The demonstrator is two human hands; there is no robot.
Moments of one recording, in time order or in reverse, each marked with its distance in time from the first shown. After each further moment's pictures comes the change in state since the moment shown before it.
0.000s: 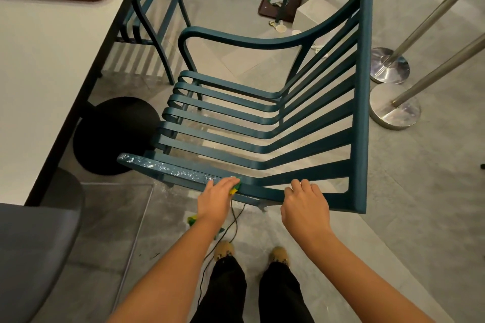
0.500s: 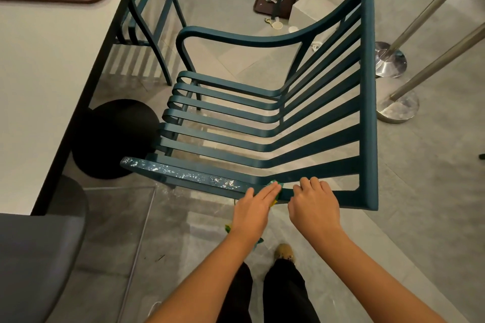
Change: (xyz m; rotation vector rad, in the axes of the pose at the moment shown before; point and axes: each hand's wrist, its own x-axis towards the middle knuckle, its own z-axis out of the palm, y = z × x) left_hand -0.025 0.050 0.005 0.037 0.071 0.349; right_hand 0.005 -0.004 0.001 0.005 -0.005 0.054
